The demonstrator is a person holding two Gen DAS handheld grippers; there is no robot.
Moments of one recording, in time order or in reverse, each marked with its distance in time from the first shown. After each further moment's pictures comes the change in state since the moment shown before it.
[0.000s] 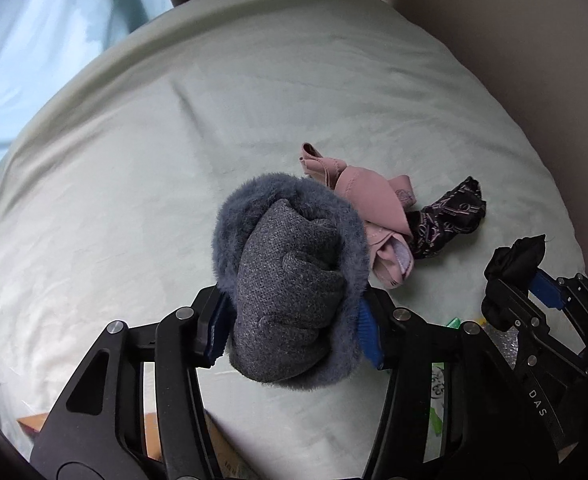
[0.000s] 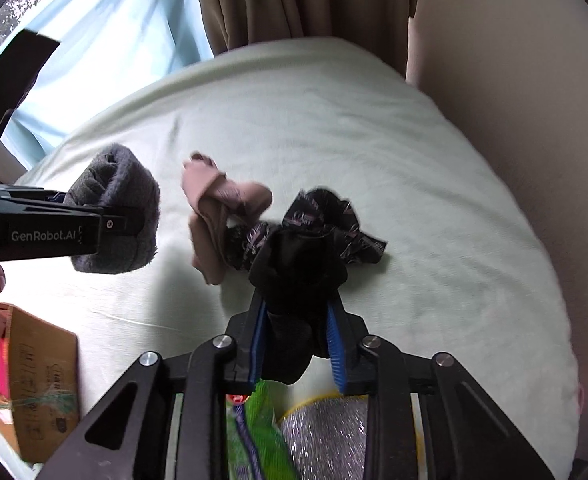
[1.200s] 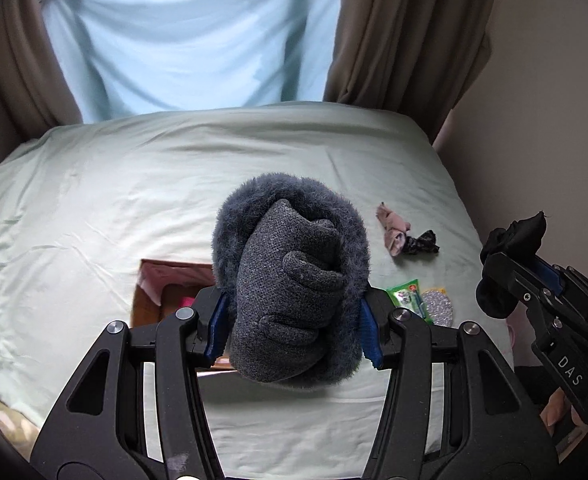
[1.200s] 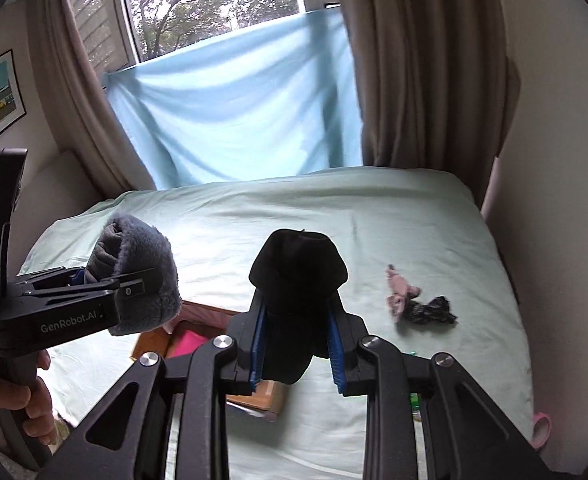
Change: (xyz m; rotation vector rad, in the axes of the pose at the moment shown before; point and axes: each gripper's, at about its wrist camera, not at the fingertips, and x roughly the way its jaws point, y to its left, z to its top) left arm -0.351 0.122 -0.190 -0.403 -0.300 0.076; right arm -0.301 0.190 0.016 -0.223 -0.179 0.266
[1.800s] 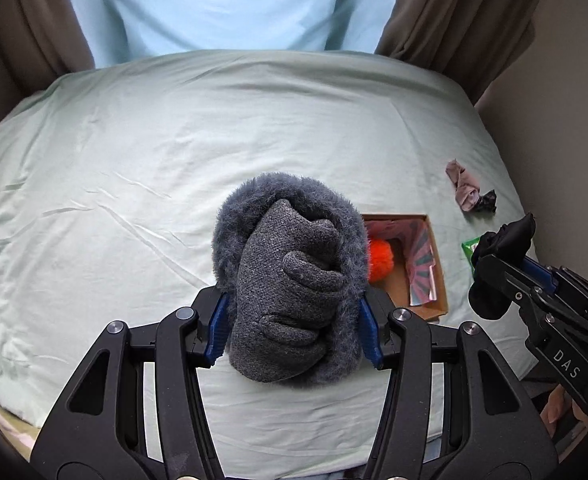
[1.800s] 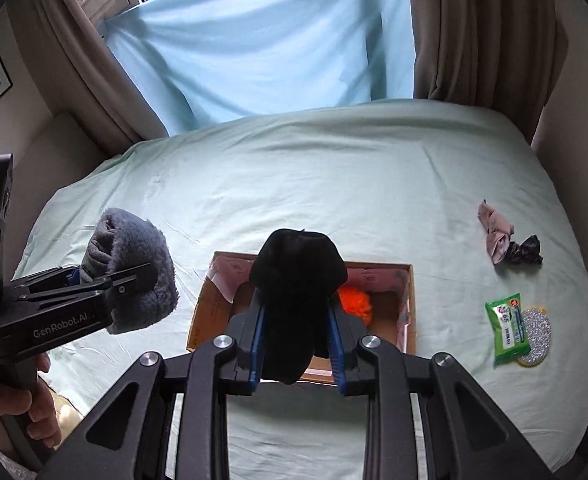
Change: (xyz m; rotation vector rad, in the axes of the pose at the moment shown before) left arm 0.061 0.194 -0.034 -0.028 0.169 -0.012; right arm 0.117 0.142 -0.033 0.065 0.224 0.010
